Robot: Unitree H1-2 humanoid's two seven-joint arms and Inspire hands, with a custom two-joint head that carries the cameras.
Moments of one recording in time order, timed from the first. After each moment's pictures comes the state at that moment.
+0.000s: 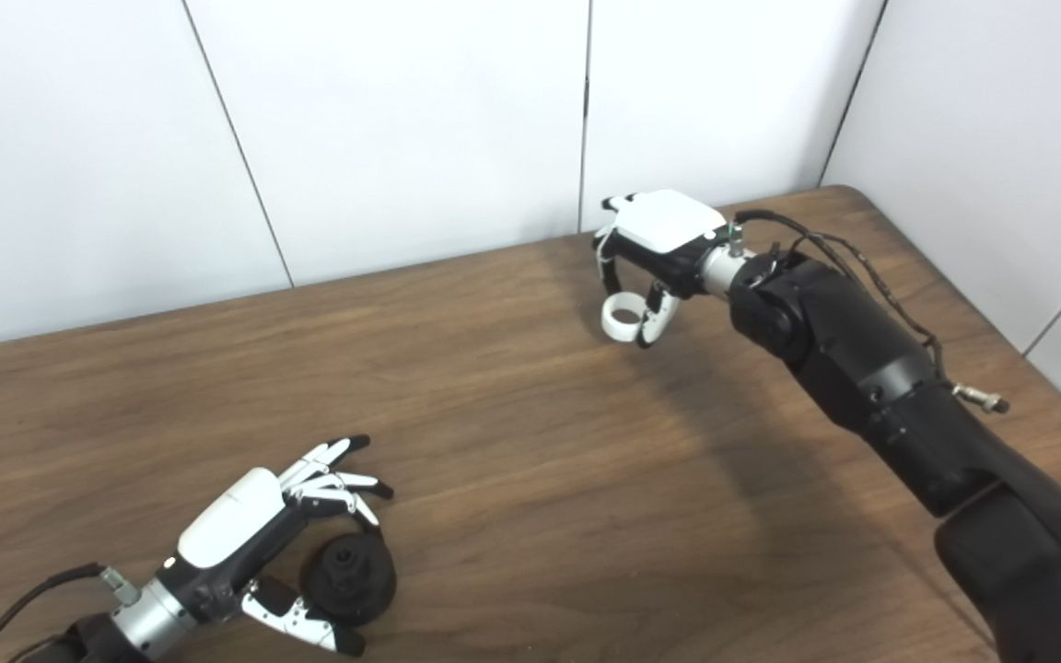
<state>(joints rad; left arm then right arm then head) -0.32 0.48 -0.60 0.20 0.50 -0.49 -0.01 -0.61 -0.68 0.35 0.27 -0.83 -0.13 0.25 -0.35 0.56</state>
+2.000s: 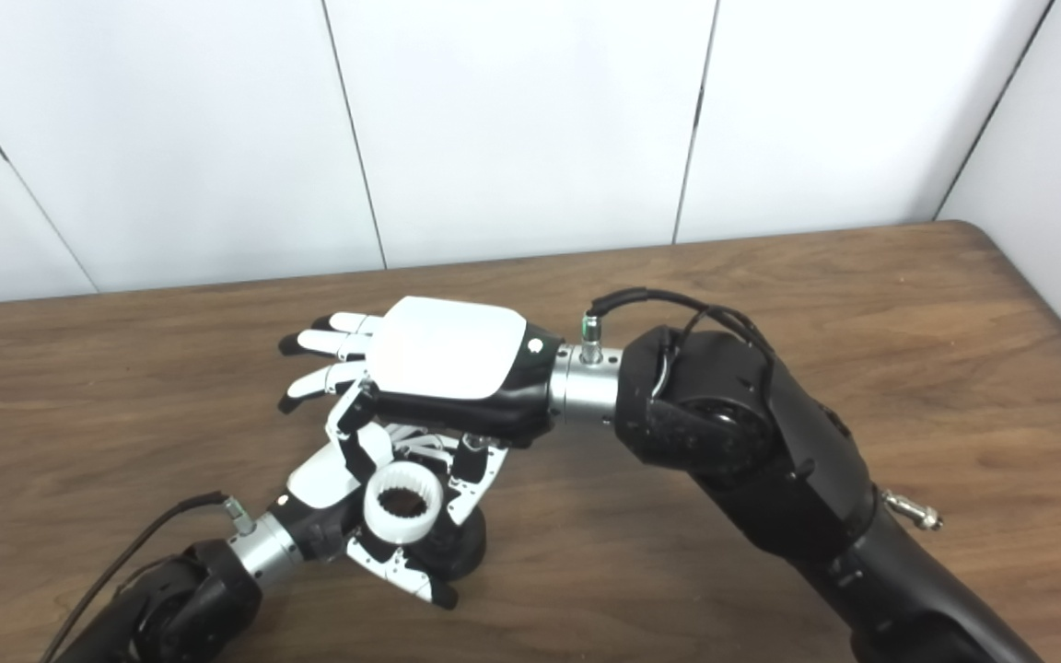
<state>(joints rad) -0.33 0.37 -0.54 0.15 0.60 -0.38 -0.12 -0.60 -0.38 0.43 -0.42 -0.51 -0.21 0.71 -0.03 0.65</state>
